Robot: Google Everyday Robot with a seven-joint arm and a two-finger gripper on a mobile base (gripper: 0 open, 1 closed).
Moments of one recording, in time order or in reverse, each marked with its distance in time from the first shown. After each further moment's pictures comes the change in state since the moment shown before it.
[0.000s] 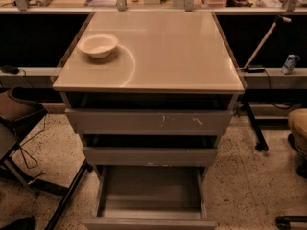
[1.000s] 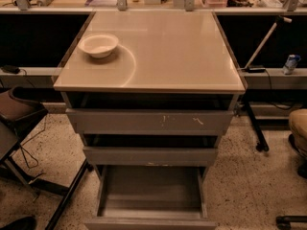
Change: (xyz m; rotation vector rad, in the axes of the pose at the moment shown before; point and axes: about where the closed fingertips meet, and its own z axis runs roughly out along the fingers) arm -0.012 -0.009 0.053 -0.056 0.022 -0.014
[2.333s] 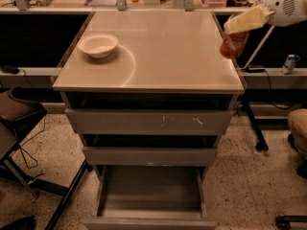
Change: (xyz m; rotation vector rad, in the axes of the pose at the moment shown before) arm 0.214 -0.081 0.103 -0.066 0.445 0.186
